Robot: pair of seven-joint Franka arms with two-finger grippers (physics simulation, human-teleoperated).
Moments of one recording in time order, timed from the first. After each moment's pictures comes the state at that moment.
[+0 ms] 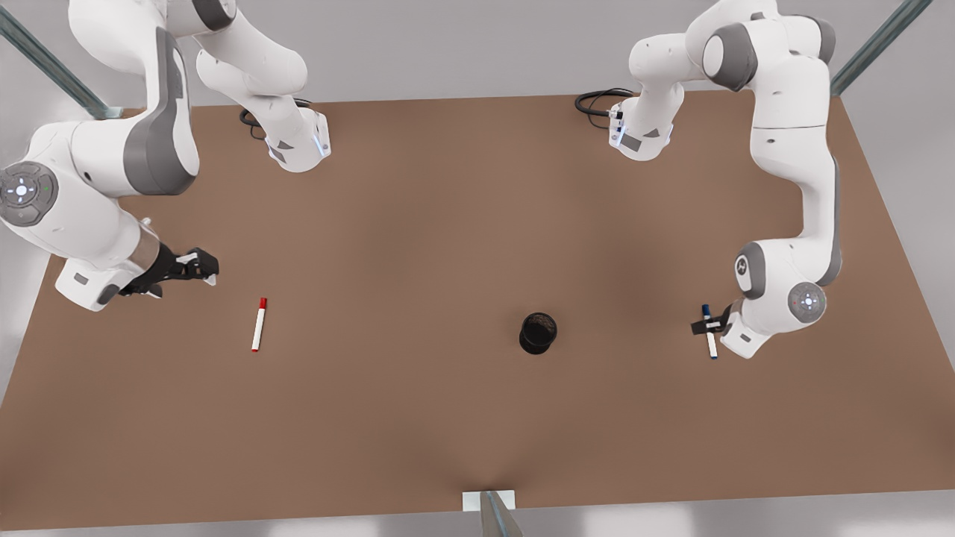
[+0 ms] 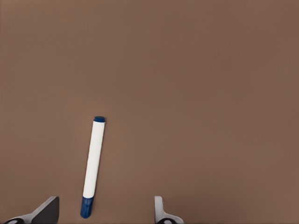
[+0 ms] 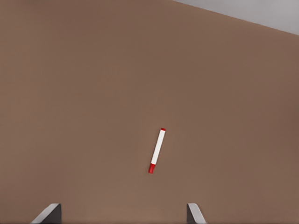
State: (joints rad) left arm 0.07 0.53 0.00 -1.79 0.00 2.20 -0.06; right arm -0.10 0.22 0.17 -1.40 -0.07 1.56 -0.17
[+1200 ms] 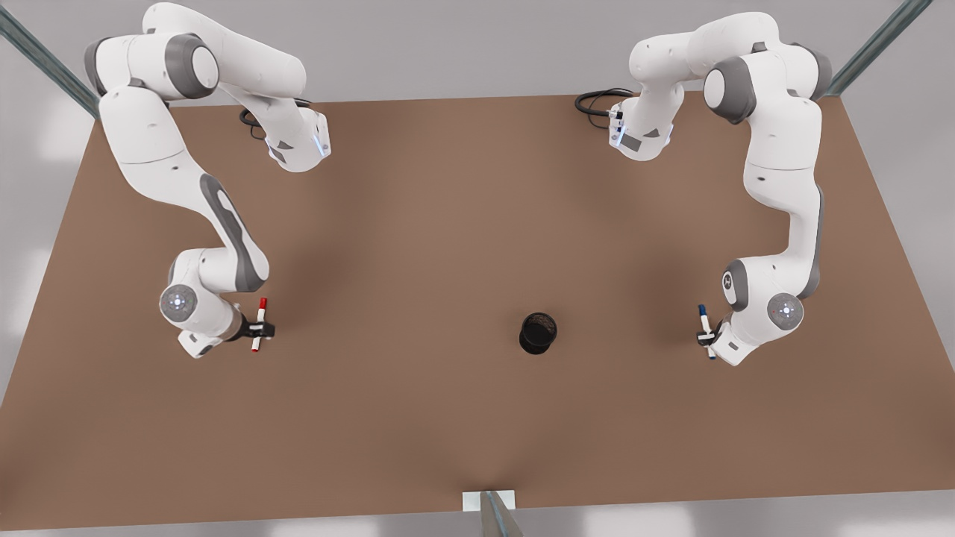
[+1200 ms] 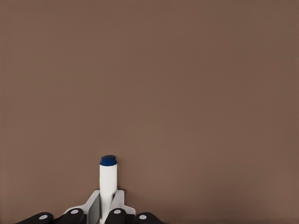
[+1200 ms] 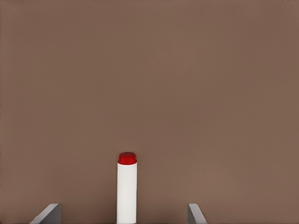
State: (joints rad) left arm 0.10 0.69 0.00 -1.78 0.06 2.43 0.05; right arm -0.26 0.53 0.17 -2.03 -0.19 2.50 0.07
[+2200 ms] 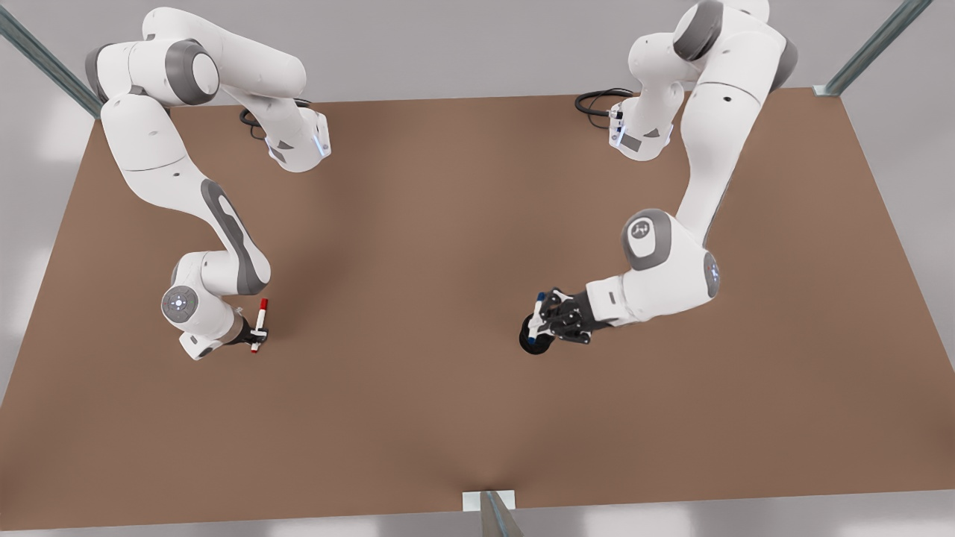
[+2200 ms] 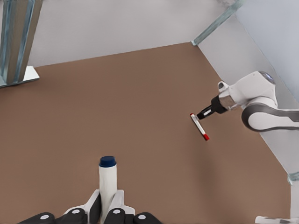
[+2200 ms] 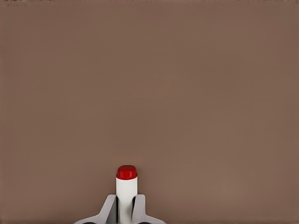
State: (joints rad) left arm -0.04 0.53 -0.45 -1.54 -0.78 2.31 0.65; right arm -0.26 0.56 0.17 -2.02 -0.18 2.55 0.10
